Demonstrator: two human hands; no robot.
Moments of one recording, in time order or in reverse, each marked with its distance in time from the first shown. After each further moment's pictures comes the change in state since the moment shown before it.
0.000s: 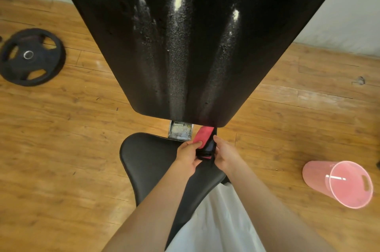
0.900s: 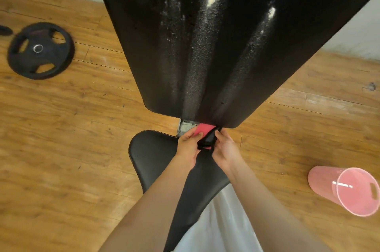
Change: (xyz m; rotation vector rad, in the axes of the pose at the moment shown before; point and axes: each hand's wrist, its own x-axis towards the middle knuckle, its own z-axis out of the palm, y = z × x) left_hand 0.000 0.025 -0.012 -0.057 -0.076 0.204; right_hand 0.009 0.015 0.024 0.175 -0.161 -0.113
